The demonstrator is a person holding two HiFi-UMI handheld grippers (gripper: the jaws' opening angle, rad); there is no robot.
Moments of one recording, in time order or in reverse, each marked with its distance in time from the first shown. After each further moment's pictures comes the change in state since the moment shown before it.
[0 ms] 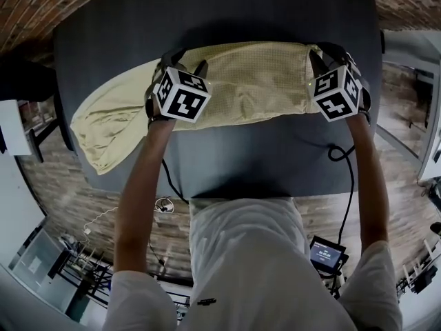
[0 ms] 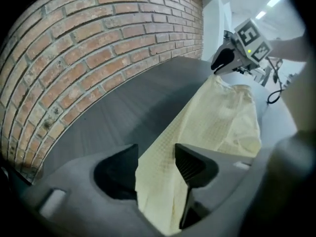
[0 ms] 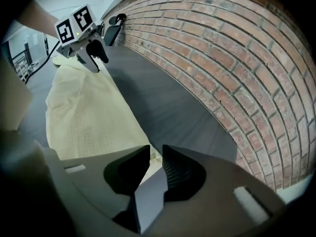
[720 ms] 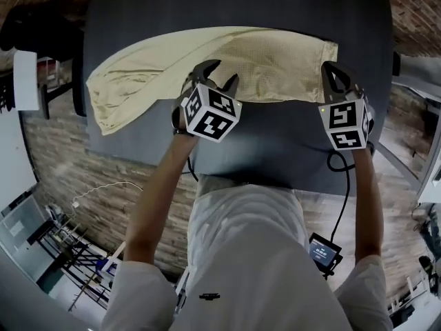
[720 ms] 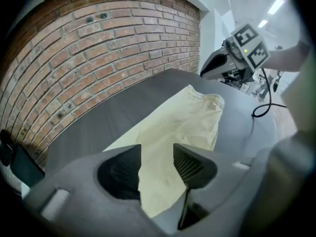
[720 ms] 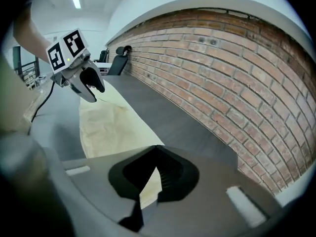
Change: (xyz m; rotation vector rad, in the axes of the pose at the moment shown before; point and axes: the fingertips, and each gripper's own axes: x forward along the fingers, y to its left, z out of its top) left arm -0.078 -0.089 -0.008 -0.086 -0.078 0.036; right arm -0.085 0.039 0.020 0.056 -0.300 0.018
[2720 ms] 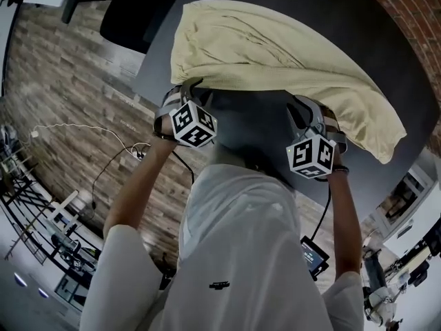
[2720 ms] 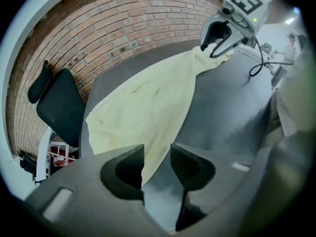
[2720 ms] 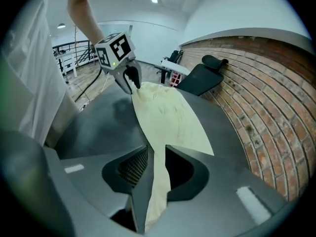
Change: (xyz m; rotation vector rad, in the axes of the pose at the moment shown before) left arm -0.131 0.177 -0.452 -0.145 0.224 0.120; right arm 0.099 0.437 0.213 -0.617 -0.046 0.468
